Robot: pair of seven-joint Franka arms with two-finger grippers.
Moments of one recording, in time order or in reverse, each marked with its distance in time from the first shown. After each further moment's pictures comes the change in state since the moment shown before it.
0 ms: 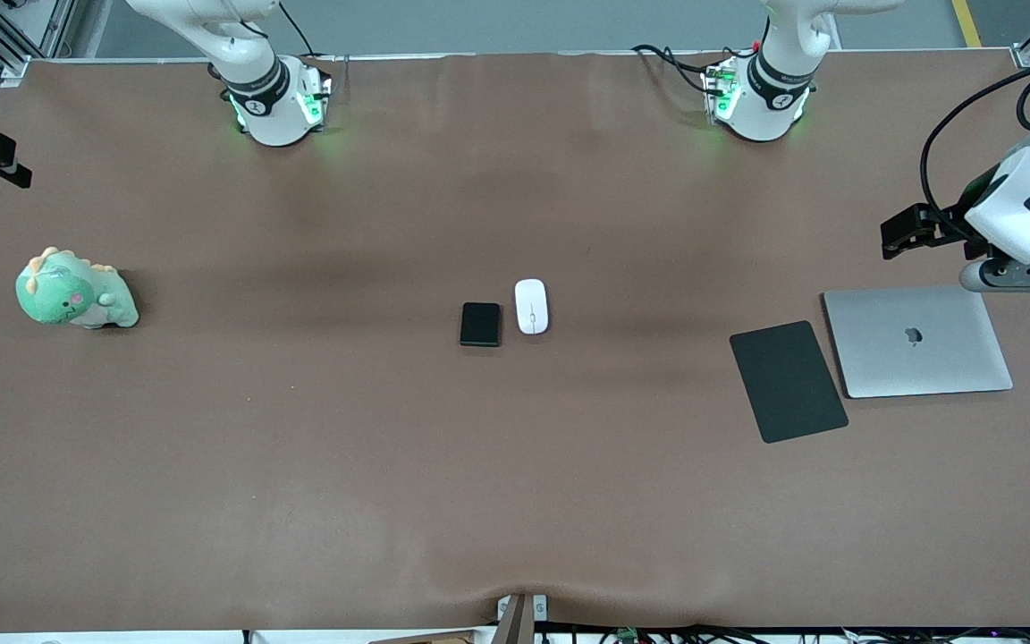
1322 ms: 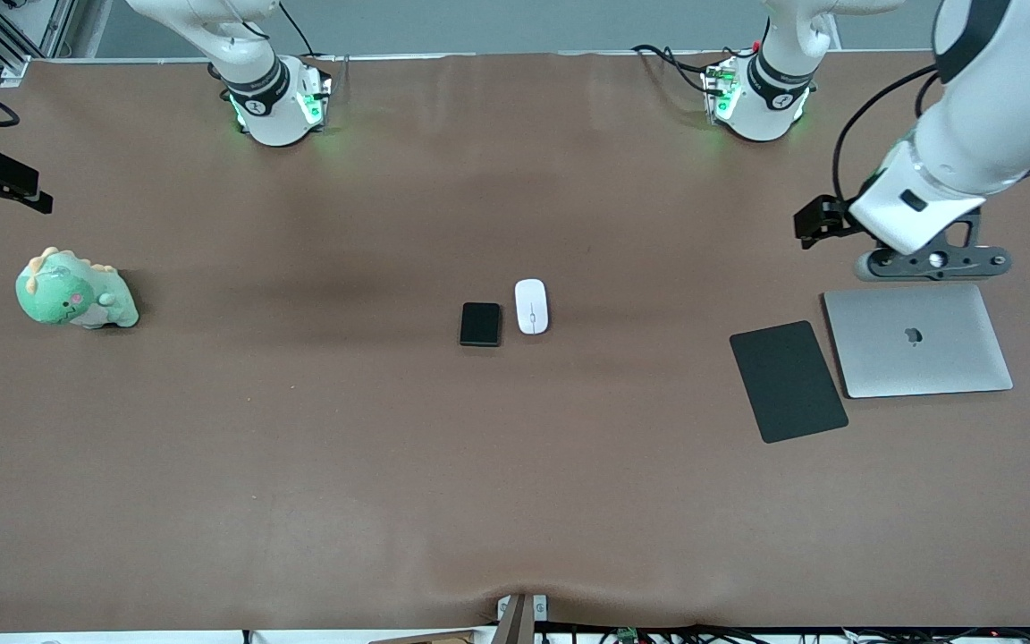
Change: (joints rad) left arm -0.024 0.008 -0.159 -0.020 0.000 -0.013 -0.197; right arm 0.000 0.049 0.006 -0.013 0.001 0.024 0.000
